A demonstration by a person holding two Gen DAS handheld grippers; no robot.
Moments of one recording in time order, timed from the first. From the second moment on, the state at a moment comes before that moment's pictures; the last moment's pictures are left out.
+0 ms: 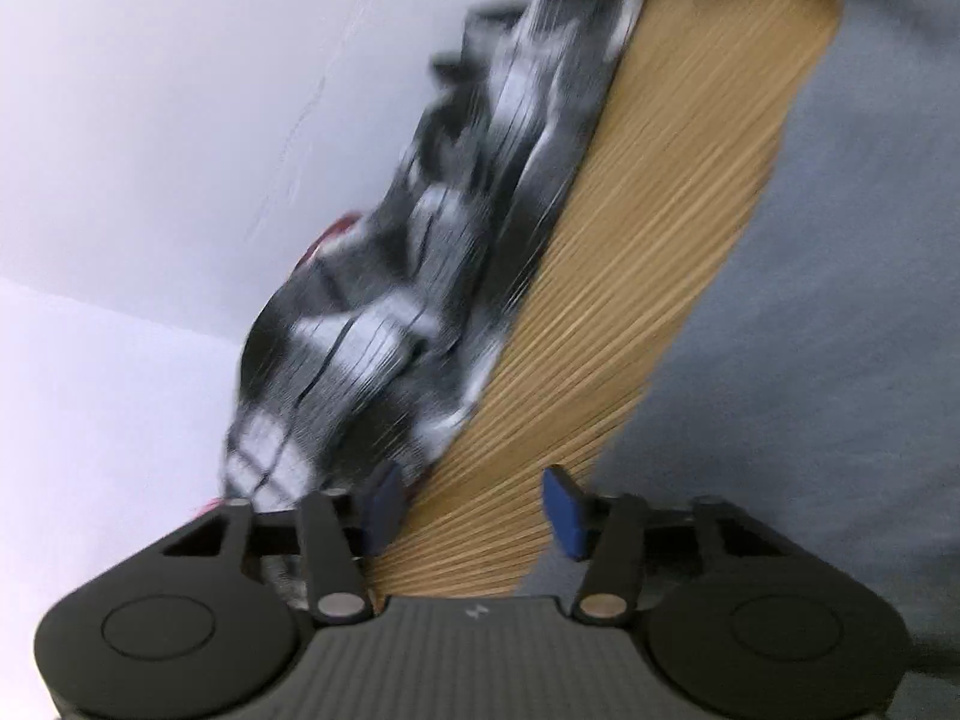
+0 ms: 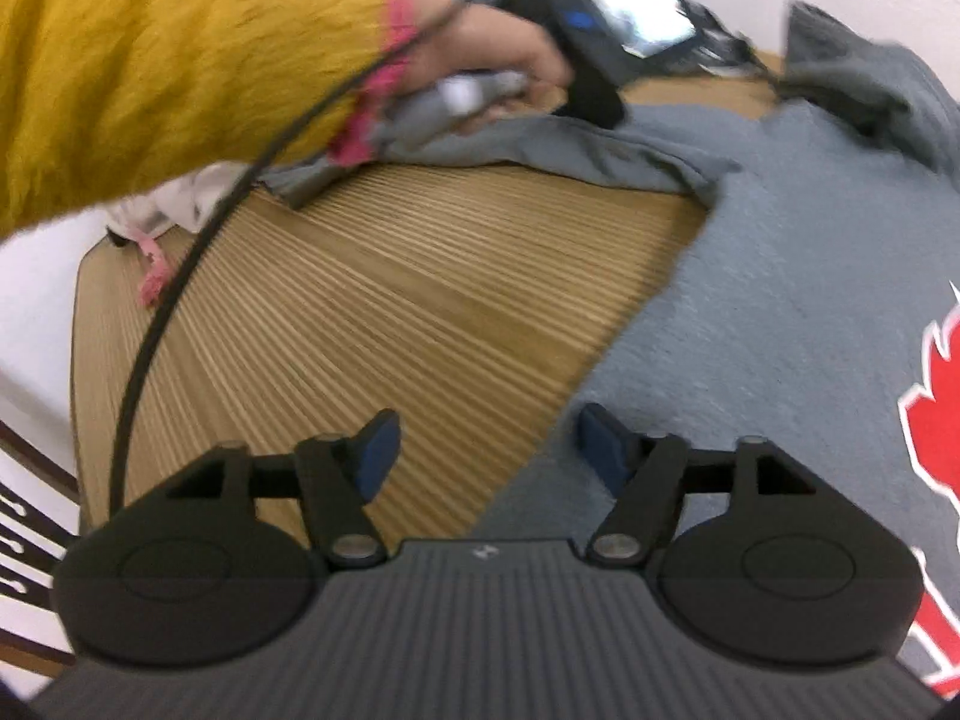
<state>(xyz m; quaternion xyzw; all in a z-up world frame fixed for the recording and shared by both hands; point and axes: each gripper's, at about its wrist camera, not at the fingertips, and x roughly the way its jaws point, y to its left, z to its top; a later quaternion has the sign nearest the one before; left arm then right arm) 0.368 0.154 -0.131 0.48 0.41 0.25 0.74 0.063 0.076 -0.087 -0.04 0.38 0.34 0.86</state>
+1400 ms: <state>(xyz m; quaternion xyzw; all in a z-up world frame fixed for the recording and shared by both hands) -0.021 -0.044 -0.037 0.19 0.44 -0.07 0.88 -0.109 -0.381 -0.042 0.24 0.36 -0.10 0.90</state>
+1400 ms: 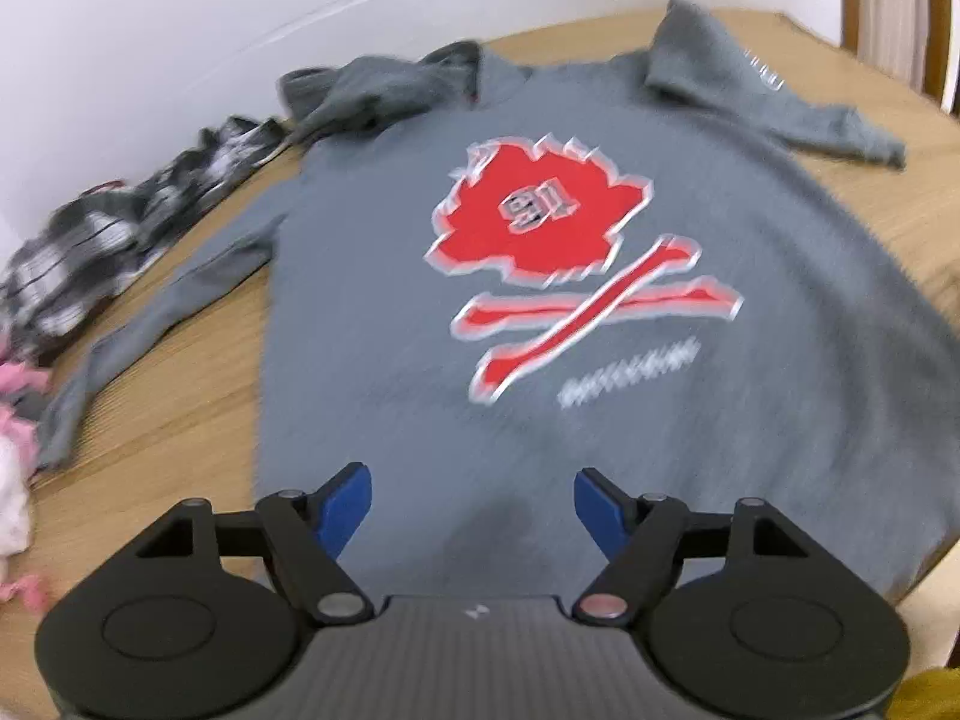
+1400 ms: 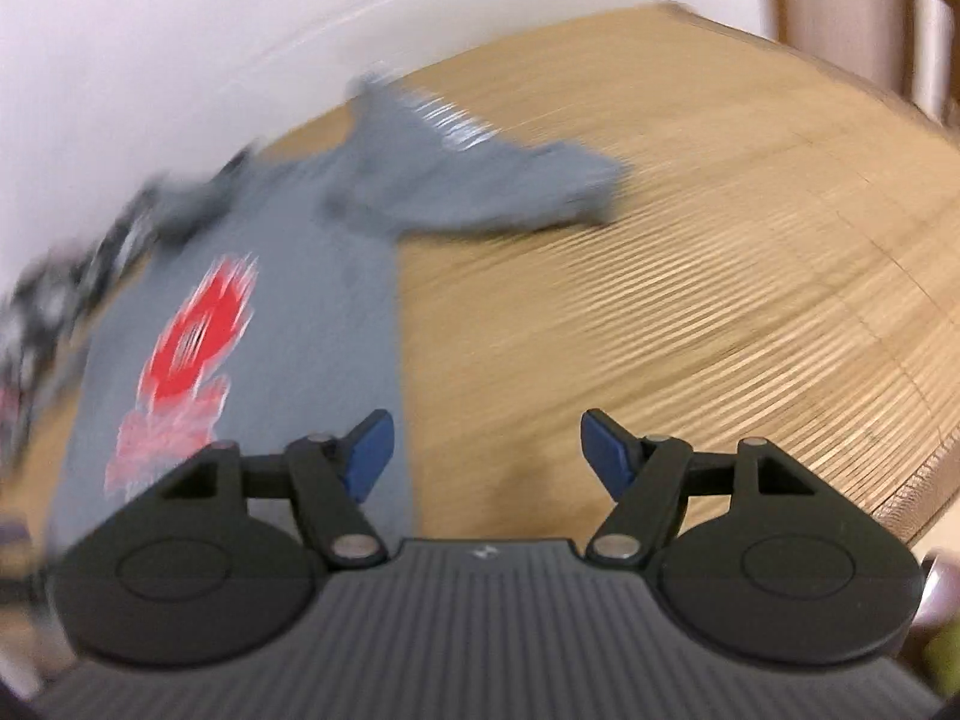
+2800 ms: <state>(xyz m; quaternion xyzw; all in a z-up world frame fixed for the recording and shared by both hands) 0.067 -0.221 -0.063 0.09 0.56 0.00 0.82 0.059 -0.687 -0.025 0.14 0.36 -0.25 0.89</state>
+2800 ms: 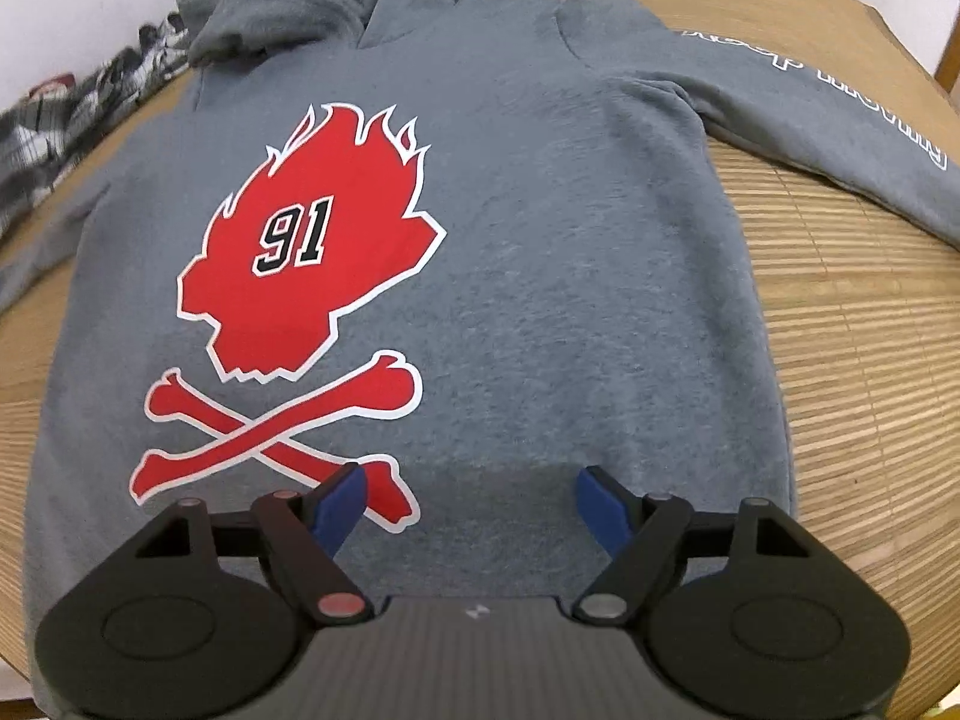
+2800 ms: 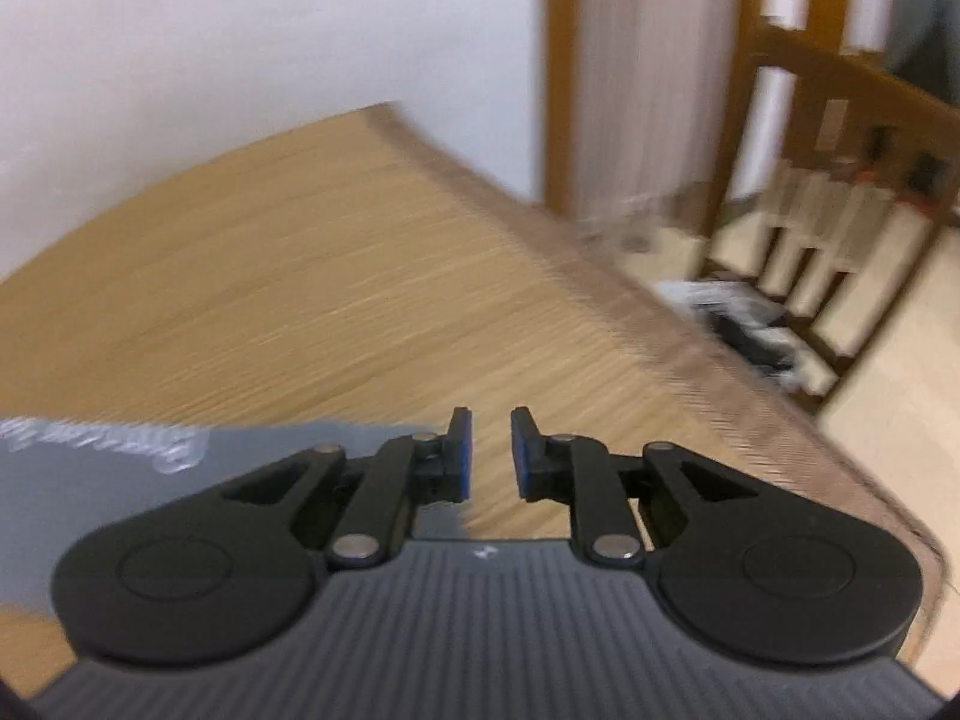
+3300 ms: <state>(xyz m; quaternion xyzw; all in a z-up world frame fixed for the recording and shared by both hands) 0.033 -0.137 -0.018 0.11 0.50 0.07 0.86 0.053 -0.409 -0.029 0.13 0.42 0.16 0.89</state>
